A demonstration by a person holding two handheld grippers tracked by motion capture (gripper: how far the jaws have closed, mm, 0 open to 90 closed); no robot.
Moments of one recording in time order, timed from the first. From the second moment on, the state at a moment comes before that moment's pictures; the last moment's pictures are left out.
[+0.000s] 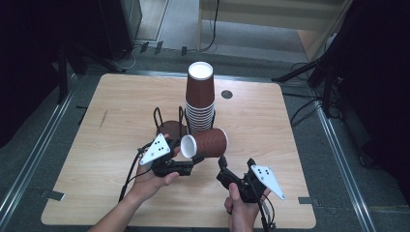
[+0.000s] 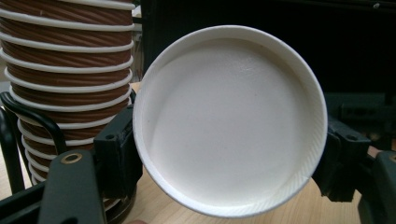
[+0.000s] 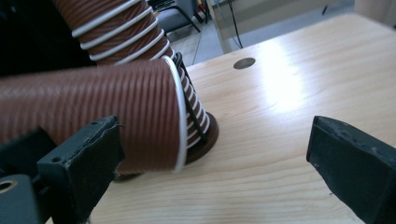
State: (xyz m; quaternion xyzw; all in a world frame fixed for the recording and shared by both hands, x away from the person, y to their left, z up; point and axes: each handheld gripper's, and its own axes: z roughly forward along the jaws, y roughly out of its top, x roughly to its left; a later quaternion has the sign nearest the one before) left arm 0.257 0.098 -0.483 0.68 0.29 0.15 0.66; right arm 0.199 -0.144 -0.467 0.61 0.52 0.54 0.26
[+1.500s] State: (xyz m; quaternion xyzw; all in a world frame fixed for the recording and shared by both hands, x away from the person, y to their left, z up) left arm 0.250 0.054 -0.509 0.67 0.24 0.18 0.67; right arm 0.236 -0.159 -0.492 0.76 0.17 0.58 -0.22
